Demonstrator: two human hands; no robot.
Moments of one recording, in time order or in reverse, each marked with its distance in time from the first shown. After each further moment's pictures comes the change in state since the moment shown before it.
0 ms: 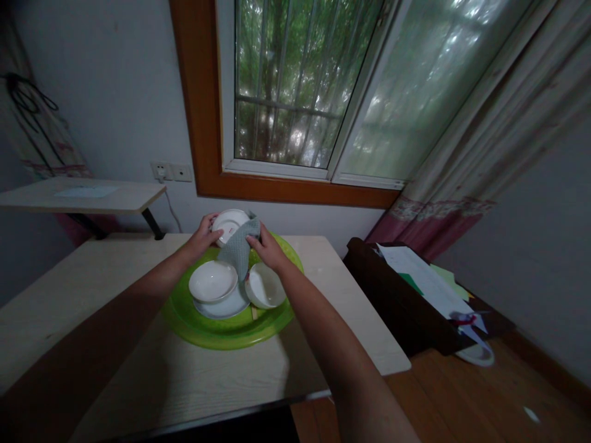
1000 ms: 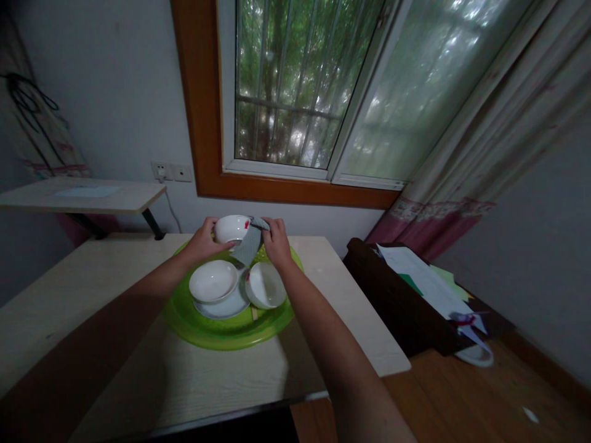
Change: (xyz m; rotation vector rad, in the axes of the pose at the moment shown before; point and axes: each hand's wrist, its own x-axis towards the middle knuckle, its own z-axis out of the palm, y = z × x) left_hand -0.012 0.029 0.010 0.430 0.069 0.072; right_hand 0.005 0.000 -0.015 -0.362 0.283 0.003
